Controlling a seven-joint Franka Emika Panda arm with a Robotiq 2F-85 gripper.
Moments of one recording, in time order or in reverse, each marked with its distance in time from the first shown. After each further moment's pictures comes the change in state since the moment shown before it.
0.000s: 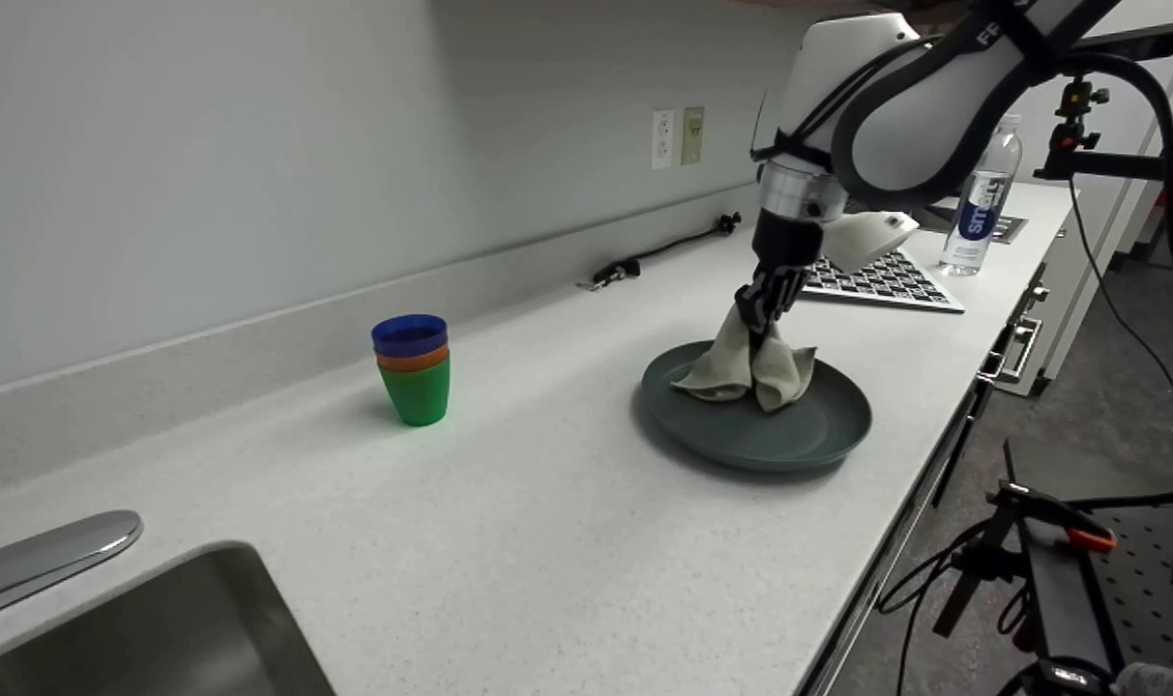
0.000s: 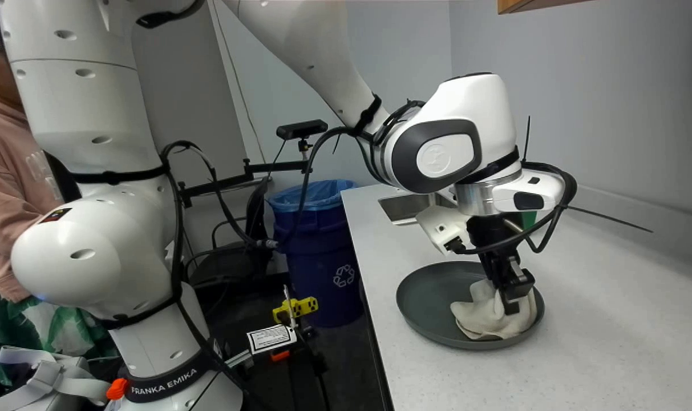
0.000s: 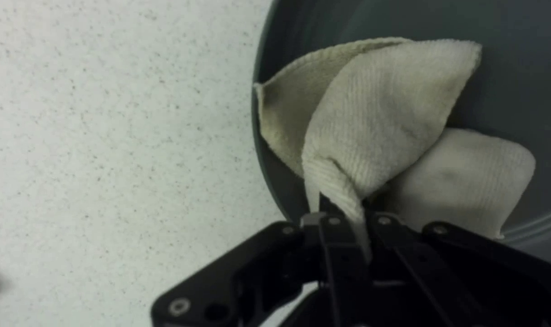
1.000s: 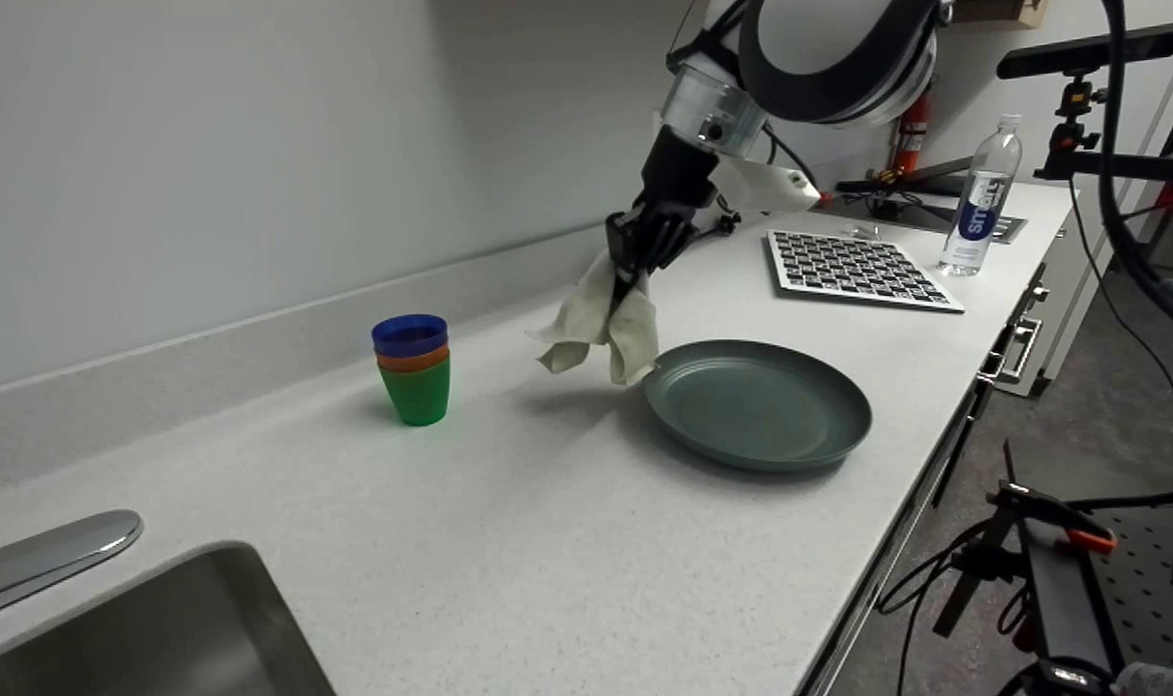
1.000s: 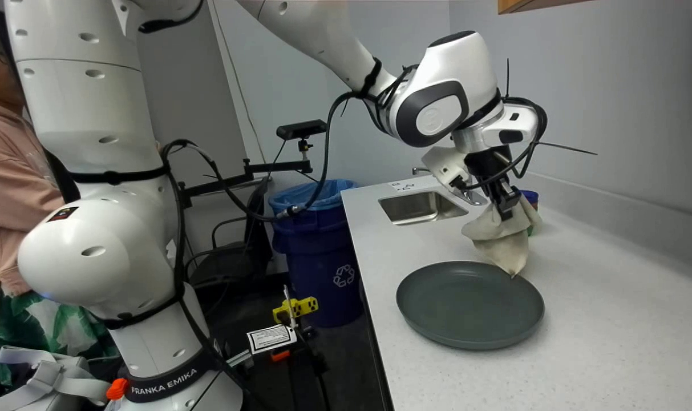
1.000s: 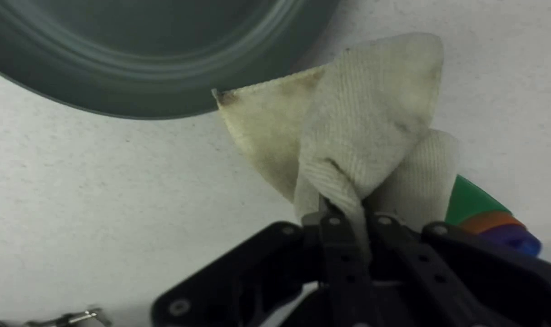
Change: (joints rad) arm 0.069 0.018 0.173 0.191 0.317 0.080 -0.050
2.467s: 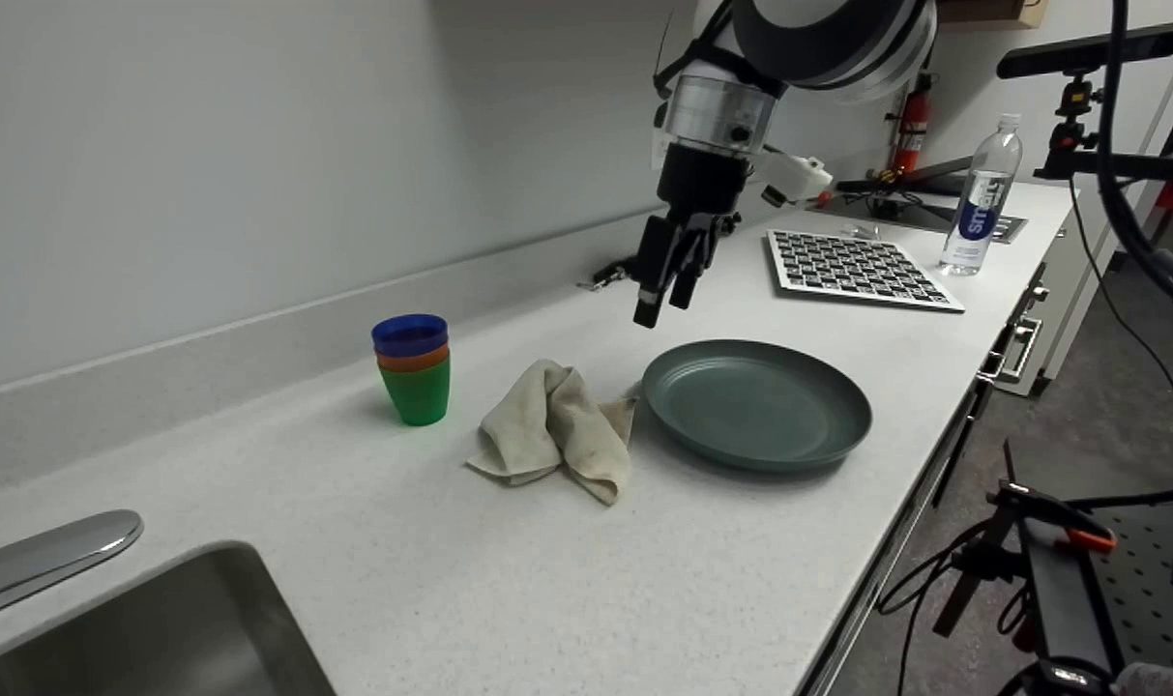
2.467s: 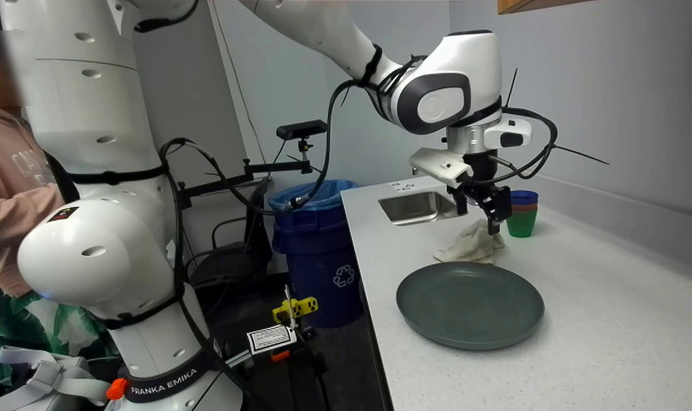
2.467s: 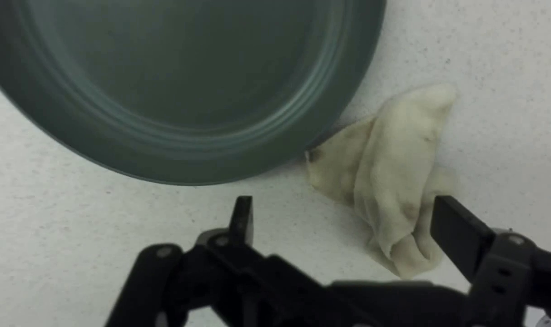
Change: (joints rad) arm 0.000 -0.022 -0.012 0.030 0.029 -0.300 -0.283
